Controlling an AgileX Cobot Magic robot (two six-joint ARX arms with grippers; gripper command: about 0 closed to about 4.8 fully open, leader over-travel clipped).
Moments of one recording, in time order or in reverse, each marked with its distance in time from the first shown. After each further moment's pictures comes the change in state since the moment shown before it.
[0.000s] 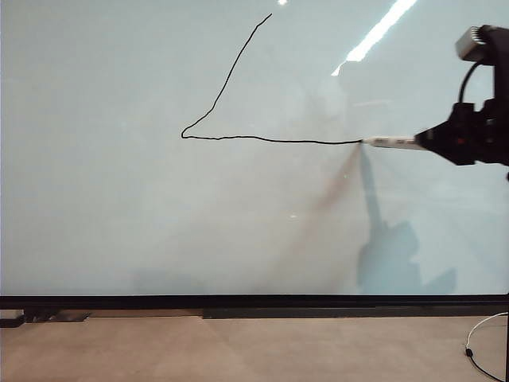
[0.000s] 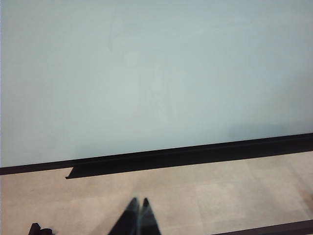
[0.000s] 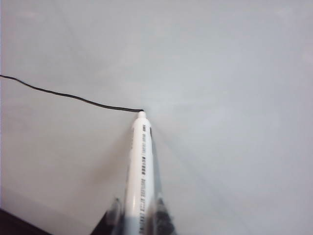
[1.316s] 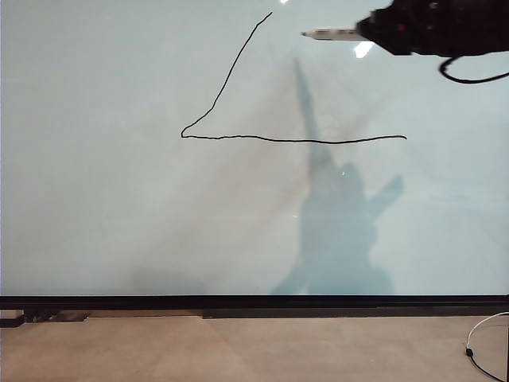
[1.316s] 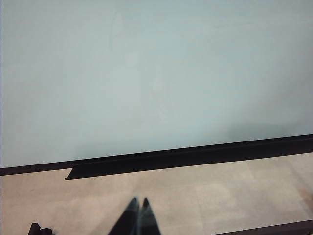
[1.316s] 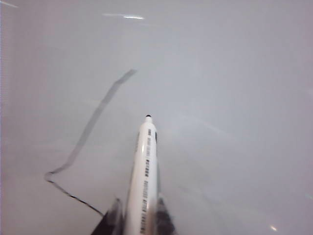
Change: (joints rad) left arm 0.000 0.000 0.000 0.000 0.000 0.000; right arm 0.238 -0.250 0.175 -0.196 0.000 -0.063
